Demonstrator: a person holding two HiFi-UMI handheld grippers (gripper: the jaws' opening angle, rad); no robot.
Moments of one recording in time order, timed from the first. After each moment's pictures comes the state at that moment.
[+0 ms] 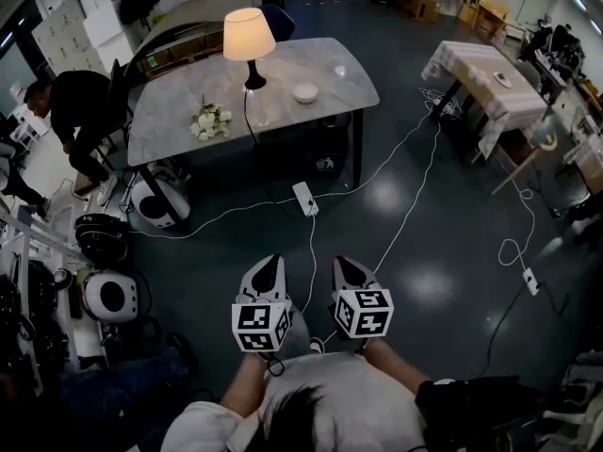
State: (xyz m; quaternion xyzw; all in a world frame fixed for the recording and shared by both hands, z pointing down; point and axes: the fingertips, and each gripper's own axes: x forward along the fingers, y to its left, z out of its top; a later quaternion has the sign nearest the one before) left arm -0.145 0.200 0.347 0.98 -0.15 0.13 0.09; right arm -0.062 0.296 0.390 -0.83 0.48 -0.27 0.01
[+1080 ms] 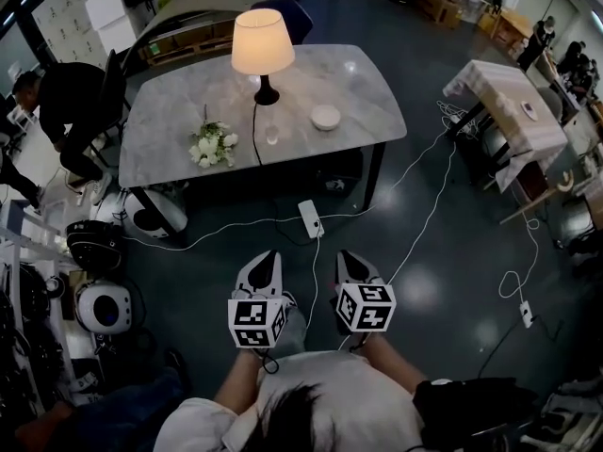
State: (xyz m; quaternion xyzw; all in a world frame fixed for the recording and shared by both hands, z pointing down) left arm -0.025 0.037 0.359 0.97 -0.17 0.14 0.11; right arm 0.078 0.138 0.399 -0.83 0.48 -0.28 -0.01
